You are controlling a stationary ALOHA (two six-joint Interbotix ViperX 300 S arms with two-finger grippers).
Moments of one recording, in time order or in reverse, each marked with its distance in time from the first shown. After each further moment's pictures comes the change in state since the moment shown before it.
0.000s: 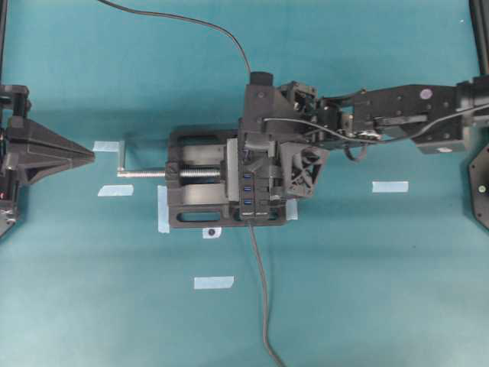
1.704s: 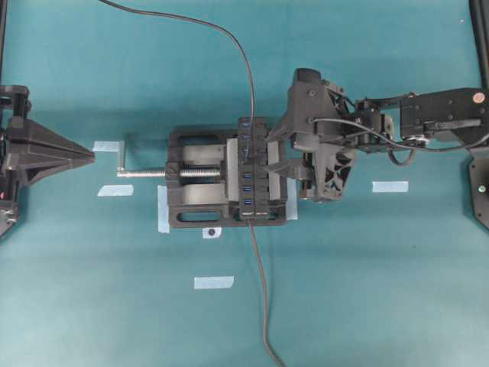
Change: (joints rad) left arm 0.000 0.000 0.003 0.002 0.000 0.000; right arm 0.012 -0.149 0.160 -0.002 -0.164 0.000
